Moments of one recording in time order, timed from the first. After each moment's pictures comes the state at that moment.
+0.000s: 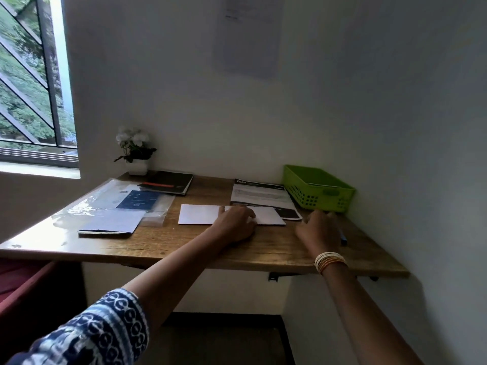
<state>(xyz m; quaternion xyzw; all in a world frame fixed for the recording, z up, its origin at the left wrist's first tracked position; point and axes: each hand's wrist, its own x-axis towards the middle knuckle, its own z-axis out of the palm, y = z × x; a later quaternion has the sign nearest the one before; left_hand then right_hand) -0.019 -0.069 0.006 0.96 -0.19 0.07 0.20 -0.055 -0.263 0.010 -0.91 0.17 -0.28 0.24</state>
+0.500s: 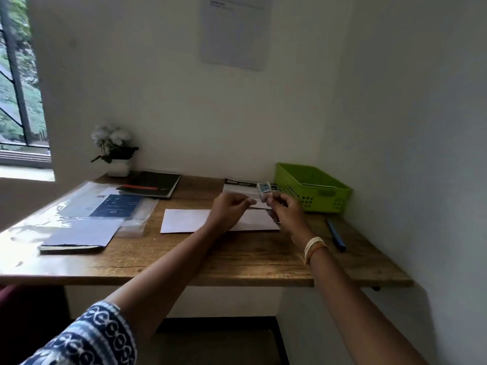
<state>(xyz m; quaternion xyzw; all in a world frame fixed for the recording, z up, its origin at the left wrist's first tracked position) 0.012 -0.075 0.014 0.82 -0.19 0.17 0.51 0.002 -0.236 0.020 -0.79 -0.08 -0.20 0.58</state>
